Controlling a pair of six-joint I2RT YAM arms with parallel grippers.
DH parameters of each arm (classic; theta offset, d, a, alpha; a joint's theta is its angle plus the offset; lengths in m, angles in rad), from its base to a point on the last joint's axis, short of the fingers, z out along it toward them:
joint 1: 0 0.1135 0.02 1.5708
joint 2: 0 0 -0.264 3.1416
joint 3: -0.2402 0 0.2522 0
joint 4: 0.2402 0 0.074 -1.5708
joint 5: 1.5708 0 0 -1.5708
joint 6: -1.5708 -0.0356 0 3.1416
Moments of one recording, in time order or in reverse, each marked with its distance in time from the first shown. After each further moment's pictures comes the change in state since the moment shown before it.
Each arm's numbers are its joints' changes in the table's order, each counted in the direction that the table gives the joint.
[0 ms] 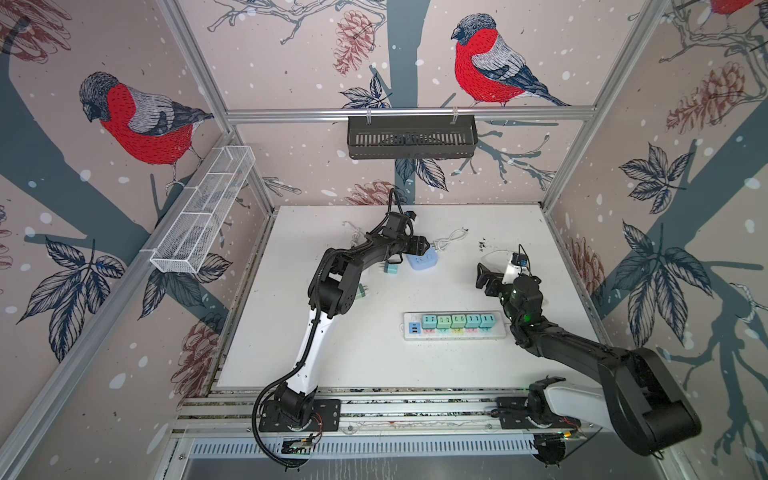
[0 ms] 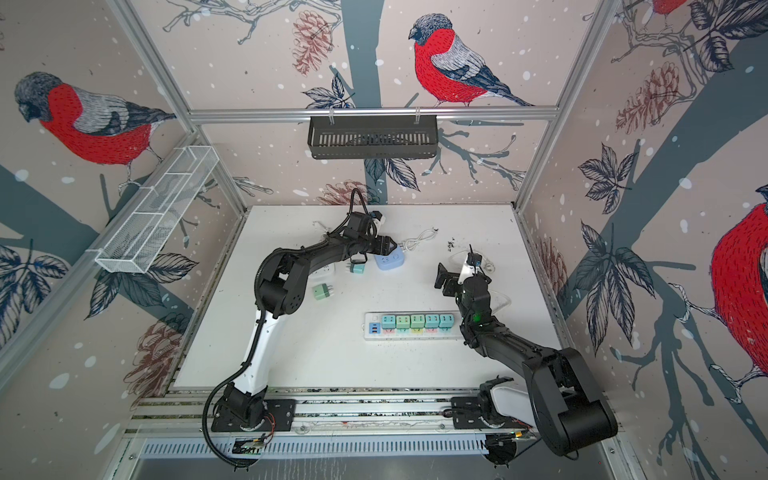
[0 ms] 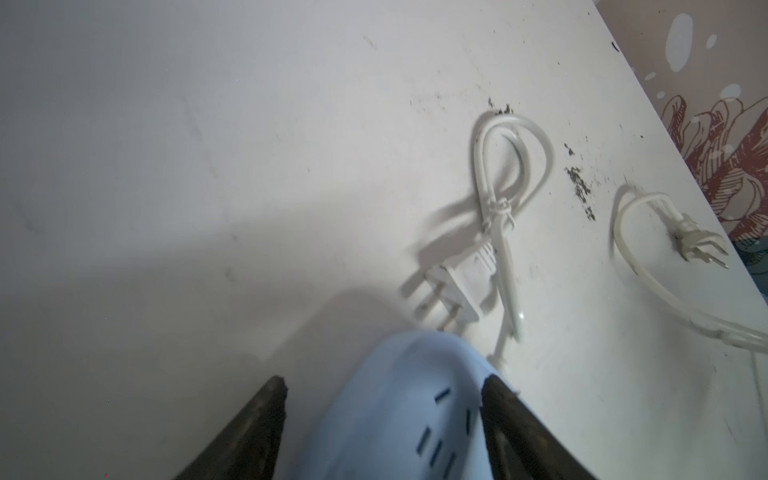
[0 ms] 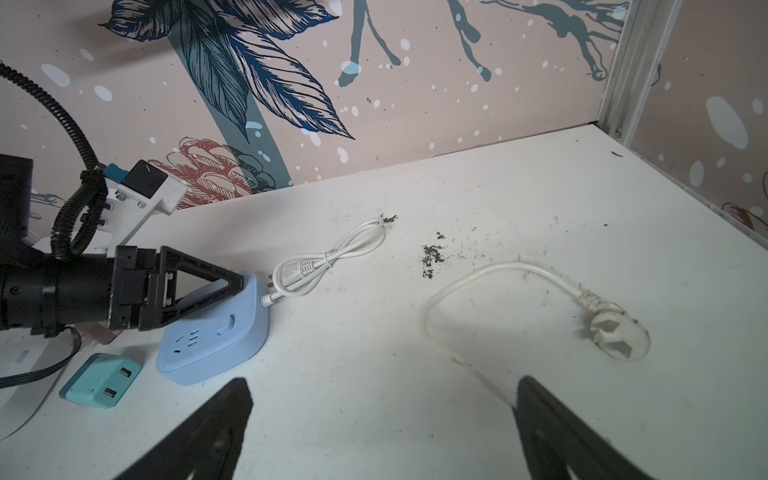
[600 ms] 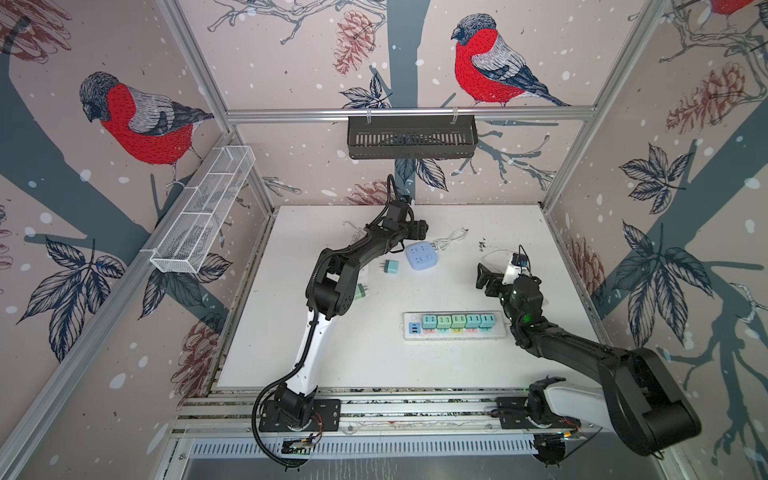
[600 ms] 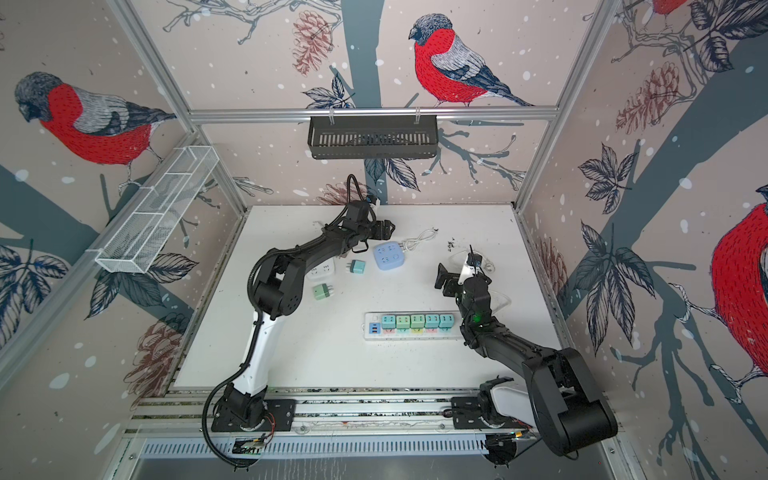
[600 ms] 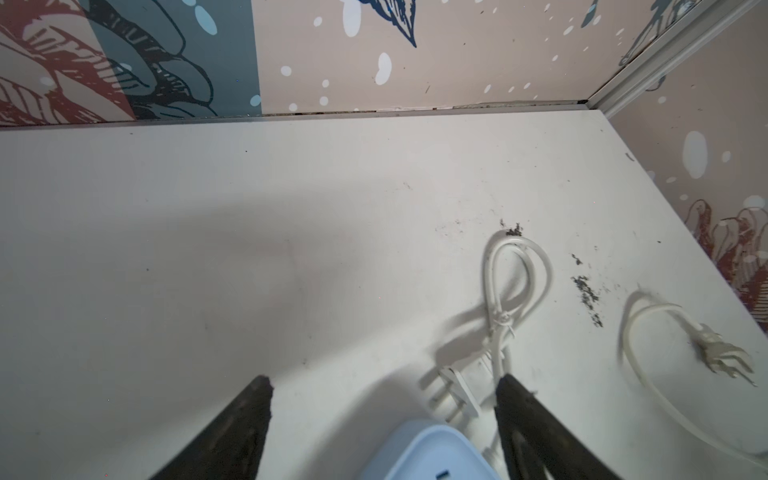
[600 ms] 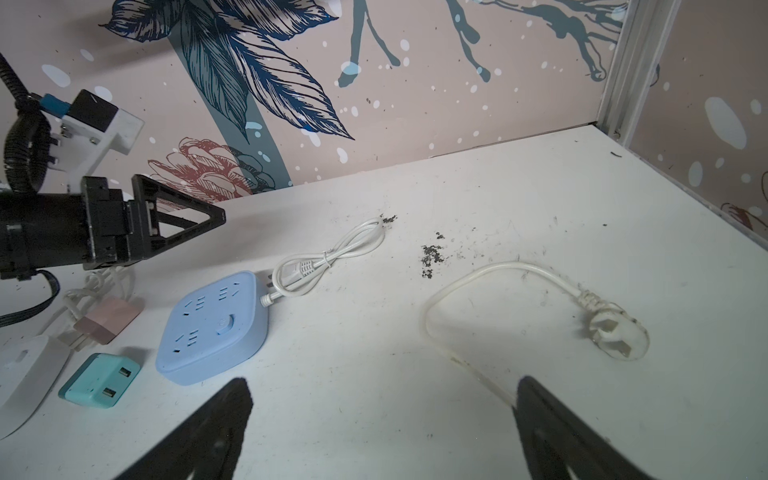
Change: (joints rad) left arm -0.005 -0.017 -0.166 0.018 -0.201 0.030; right arm 0.000 -0.002 0.003 -0.006 0.001 0.000
